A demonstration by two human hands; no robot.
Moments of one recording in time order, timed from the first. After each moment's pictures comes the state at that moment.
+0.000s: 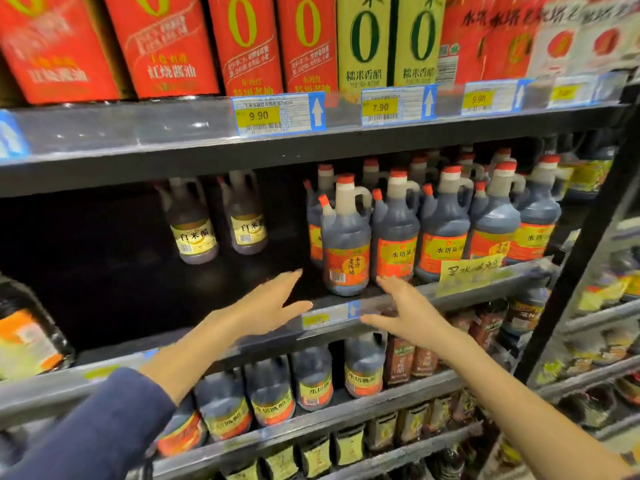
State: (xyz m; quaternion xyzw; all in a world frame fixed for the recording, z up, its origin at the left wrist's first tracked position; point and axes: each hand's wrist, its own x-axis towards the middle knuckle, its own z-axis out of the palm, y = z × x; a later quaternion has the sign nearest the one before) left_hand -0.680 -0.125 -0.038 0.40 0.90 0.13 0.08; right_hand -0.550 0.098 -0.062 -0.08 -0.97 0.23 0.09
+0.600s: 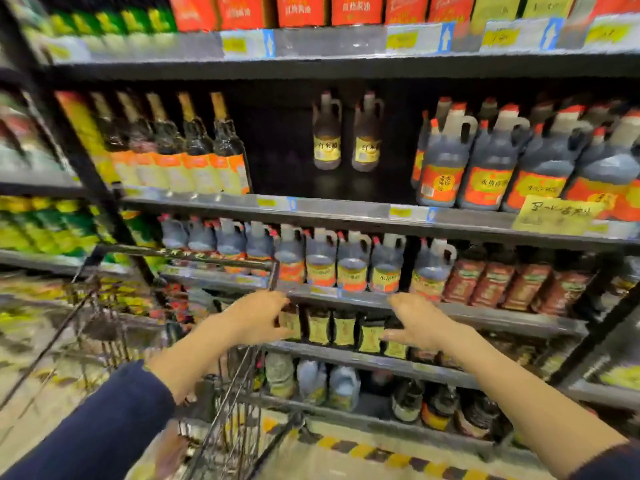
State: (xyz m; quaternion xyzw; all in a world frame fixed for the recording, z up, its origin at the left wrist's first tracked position) left_hand -0.410 -0.300 -0.108 0.22 0.97 -0.04 0.13; right_hand -0.410 -0.012 -0.123 0.17 -0.98 -0.02 -0.12
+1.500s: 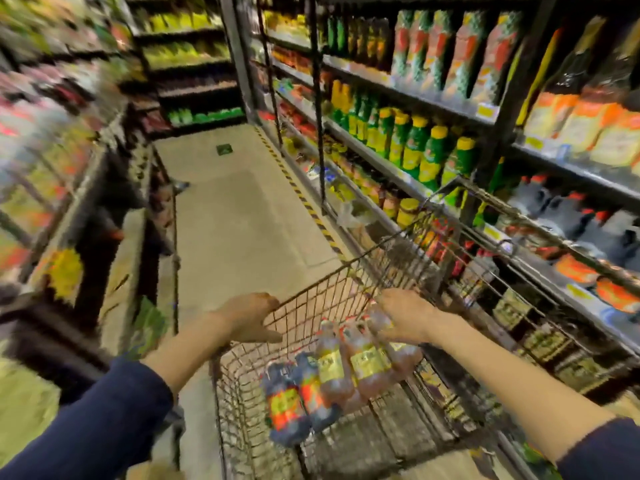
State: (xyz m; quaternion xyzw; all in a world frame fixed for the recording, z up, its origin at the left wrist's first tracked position) left_hand -0.056 -0.671 -0.153 -0.30 0.93 0.05 0.21; right_hand -0.289 -0.504 -0.152 0.64 -0.75 -0.10 -0.15
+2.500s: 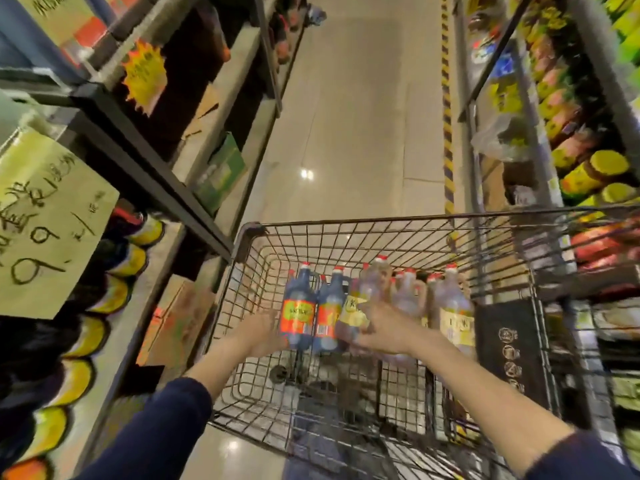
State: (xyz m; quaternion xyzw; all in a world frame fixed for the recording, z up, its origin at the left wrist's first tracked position) left_hand -0.040 -0.596 -0.339 -0.62 0.65 0.38 0.22; right_hand -0.276 -0.599 -0.323 0.73 -0.55 -0.13 -0.39
